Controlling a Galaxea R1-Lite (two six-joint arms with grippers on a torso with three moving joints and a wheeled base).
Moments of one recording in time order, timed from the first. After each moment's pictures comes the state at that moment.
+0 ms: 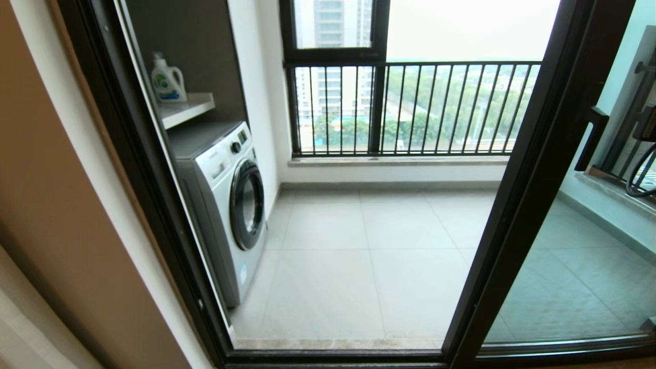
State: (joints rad) left arm 0.00 0.00 0.00 0.00 0.00 0.01; right arm -0.43 1.65 -1.24 -0.38 0.12 -0.02
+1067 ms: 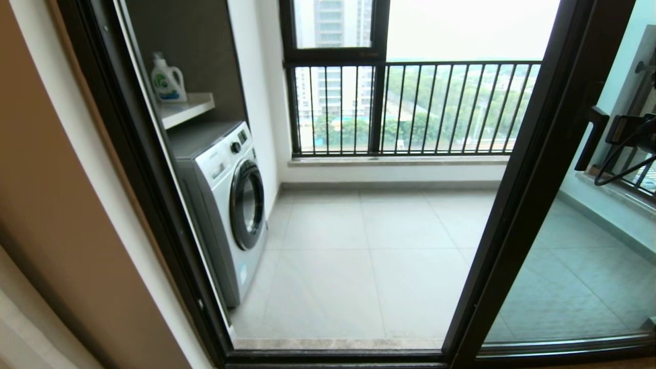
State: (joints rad) left arm 0.00 0.00 0.00 0.00 0.00 0.01; right arm -0.42 1.95 -1.50 -0.38 0.06 -0.03
